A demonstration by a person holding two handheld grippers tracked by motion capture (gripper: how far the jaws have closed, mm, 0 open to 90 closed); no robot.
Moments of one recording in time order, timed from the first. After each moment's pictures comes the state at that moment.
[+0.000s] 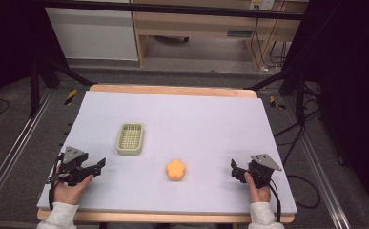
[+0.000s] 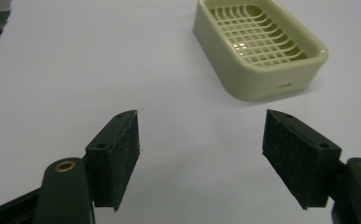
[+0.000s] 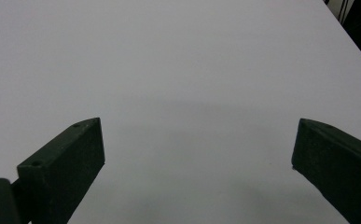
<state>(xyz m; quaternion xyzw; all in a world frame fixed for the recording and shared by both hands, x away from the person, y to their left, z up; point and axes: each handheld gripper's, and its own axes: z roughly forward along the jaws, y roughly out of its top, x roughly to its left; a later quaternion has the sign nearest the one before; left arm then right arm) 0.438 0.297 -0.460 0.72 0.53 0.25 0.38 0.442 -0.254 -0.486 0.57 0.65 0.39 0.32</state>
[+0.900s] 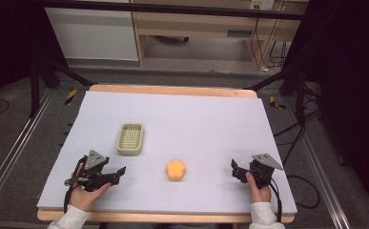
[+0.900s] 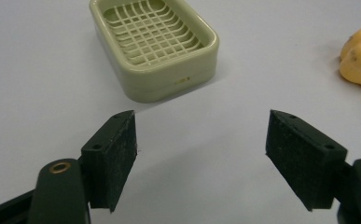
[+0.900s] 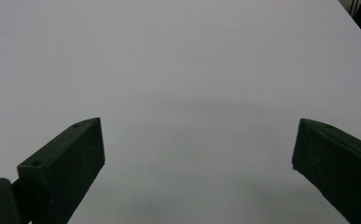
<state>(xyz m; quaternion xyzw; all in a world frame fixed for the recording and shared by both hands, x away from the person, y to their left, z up) 0.428 0.245 -0.459 0.77 0.45 0.22 0.39 0.443 -0.257 -0.487 0.57 0.65 0.40 0.31</state>
